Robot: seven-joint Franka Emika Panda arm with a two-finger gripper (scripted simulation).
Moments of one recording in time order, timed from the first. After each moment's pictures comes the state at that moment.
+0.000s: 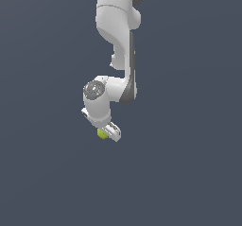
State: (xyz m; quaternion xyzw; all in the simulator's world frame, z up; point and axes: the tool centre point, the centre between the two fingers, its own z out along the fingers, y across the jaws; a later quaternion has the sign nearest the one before) arm 0.024 -0.086 0.048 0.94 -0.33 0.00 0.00
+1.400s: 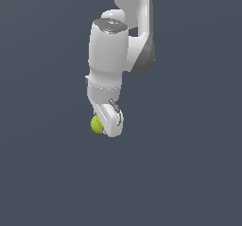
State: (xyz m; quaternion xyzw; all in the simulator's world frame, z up) arm 0.085 -0.068 0.239 0.85 -0.51 0.14 0.02
